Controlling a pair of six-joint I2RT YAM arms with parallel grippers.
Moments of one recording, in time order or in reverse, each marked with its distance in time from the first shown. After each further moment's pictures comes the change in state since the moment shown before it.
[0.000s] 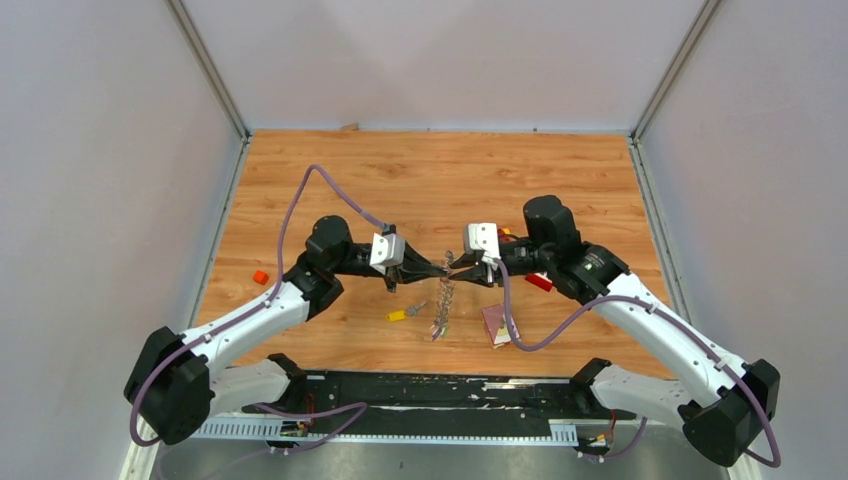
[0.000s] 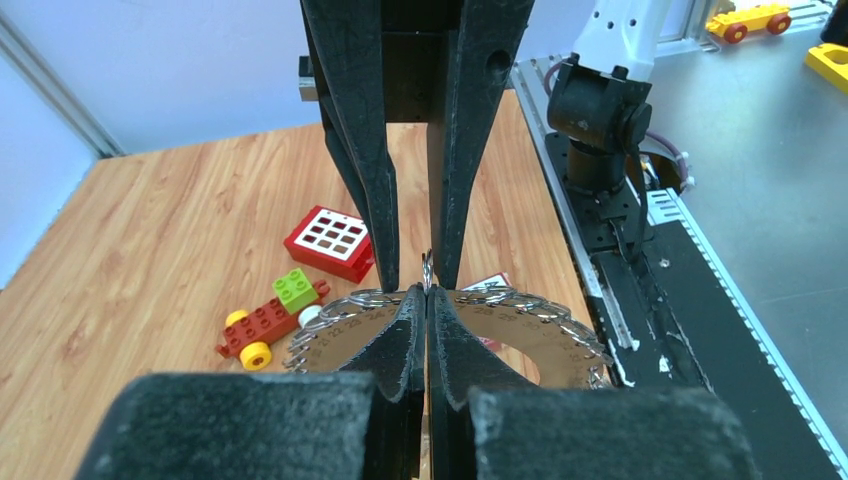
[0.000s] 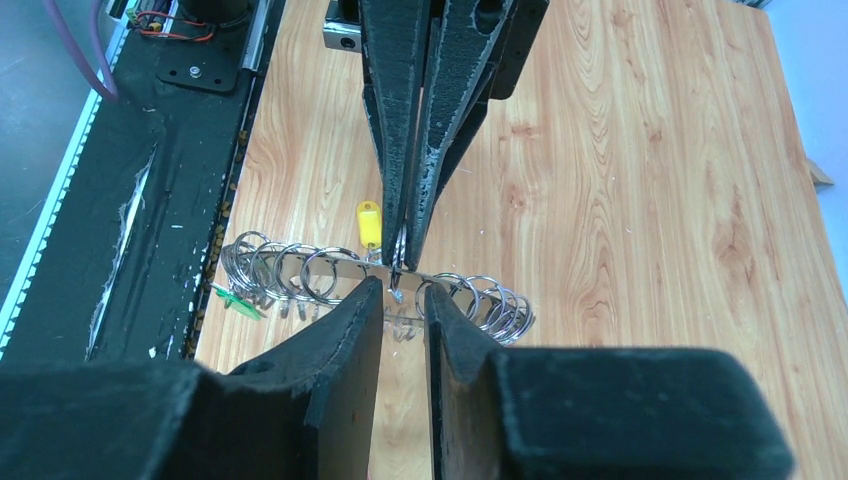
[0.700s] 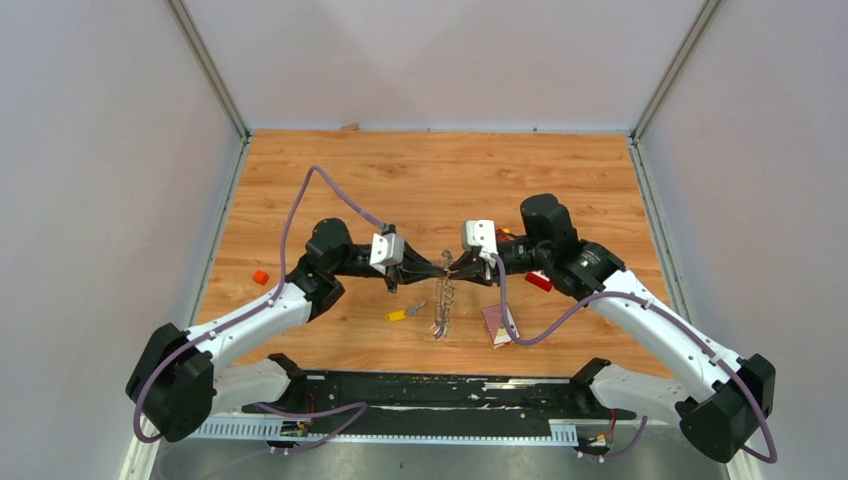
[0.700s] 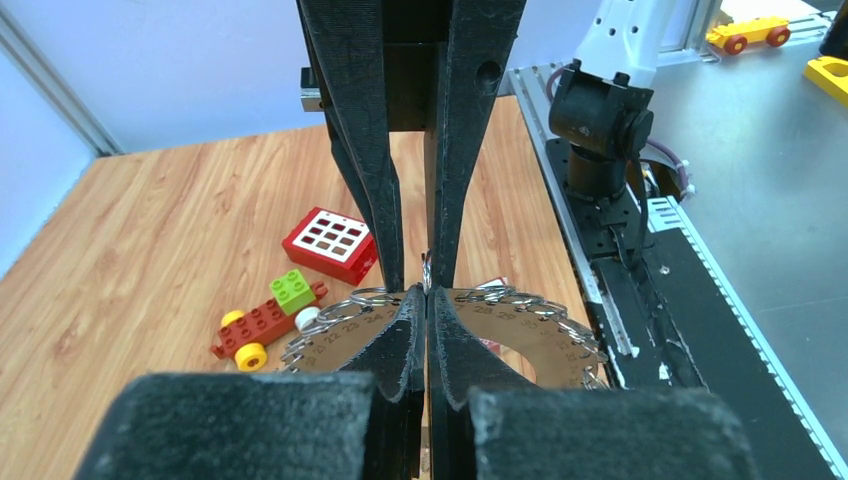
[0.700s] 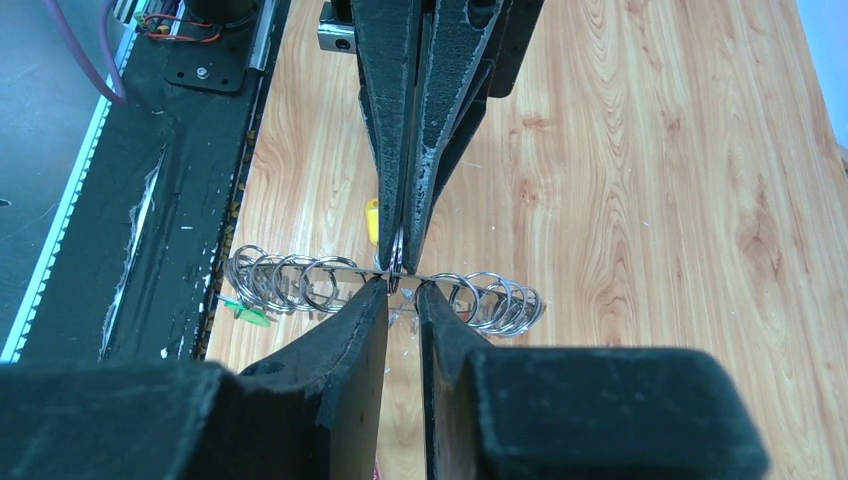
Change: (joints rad) left arm 0.001 0.017 -0.028 0.084 -0.008 -0.050; right arm -0.003 0.029 0.000 0.011 -0.012 0.028
